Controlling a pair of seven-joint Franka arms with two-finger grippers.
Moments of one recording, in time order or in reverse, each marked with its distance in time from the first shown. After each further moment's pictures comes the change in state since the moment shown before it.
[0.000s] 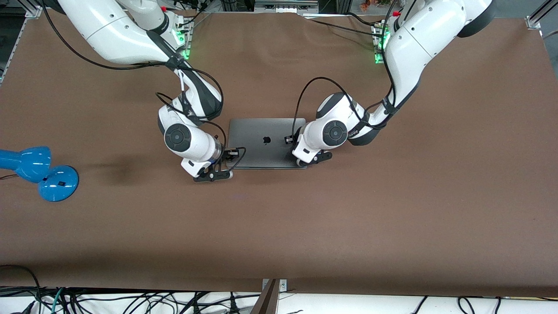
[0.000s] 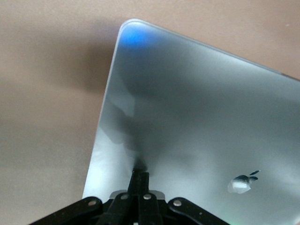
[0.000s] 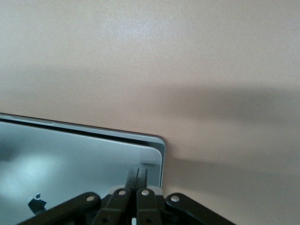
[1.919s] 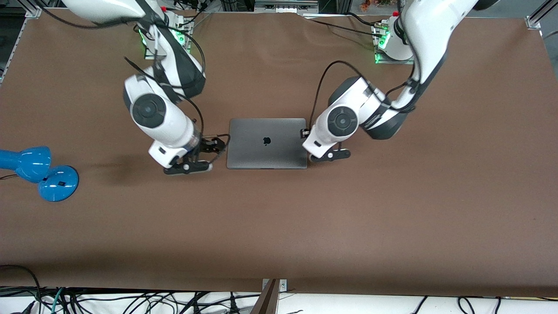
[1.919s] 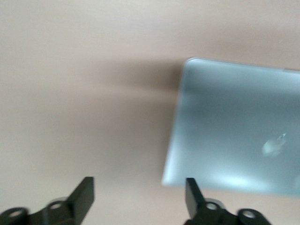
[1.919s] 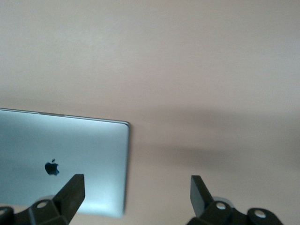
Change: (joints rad) left arm 0.053 -0.266 0.027 0.054 0.098 -0.447 0.148; right arm 0.007 -0.305 -0.060 0.066 -0.021 -0.330 -0.005
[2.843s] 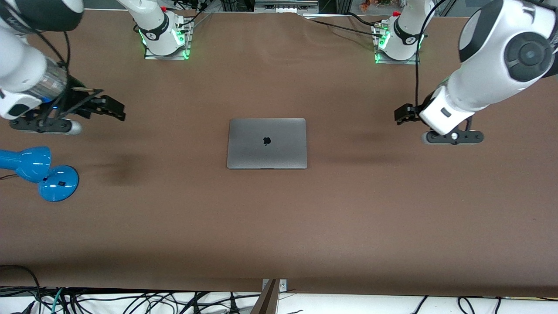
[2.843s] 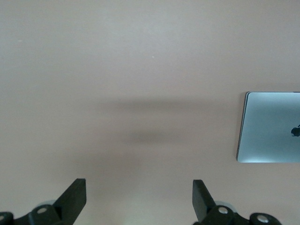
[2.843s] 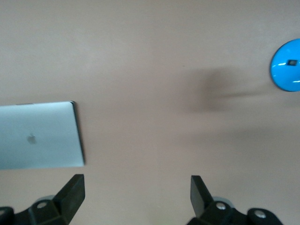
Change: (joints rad) left arm 0.381 -0.404 -0.007 0.017 -0.065 -0.248 0.442; right arm -0.079 -0.317 -0.287 0.048 0.154 -0.376 -0.246
